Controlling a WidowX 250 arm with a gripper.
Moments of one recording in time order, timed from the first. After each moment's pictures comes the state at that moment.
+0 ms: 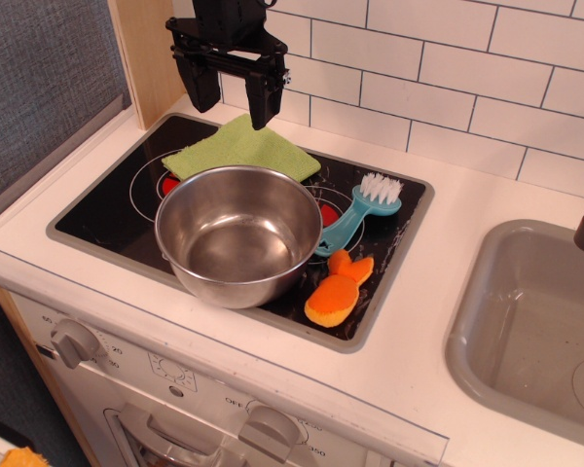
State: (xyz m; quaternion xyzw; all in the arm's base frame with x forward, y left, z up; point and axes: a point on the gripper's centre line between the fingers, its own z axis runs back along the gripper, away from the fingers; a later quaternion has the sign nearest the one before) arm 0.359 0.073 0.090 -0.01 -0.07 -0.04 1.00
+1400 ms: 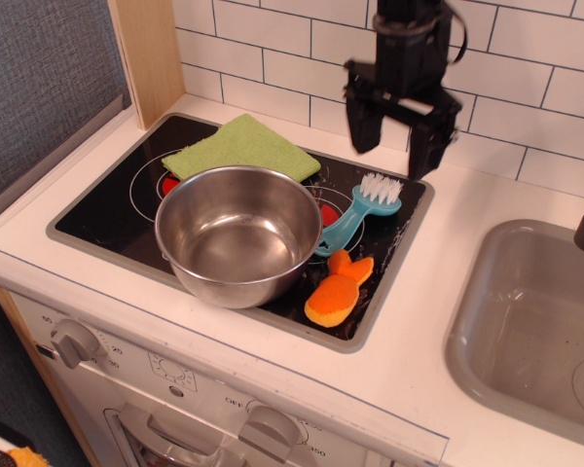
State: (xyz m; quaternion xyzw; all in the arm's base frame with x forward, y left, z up) arm 0.390 -0.048 0.056 -0.03 -0.03 -0.17 0.98
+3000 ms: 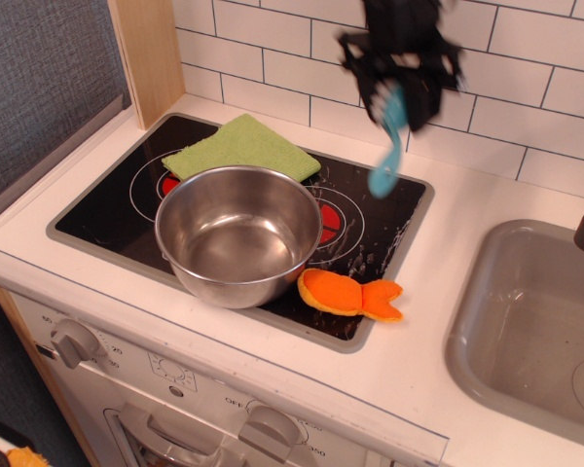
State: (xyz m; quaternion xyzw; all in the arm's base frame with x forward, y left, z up) arm 0.395 -0.041 0.110 -0.11 -0.12 -0.13 0.98
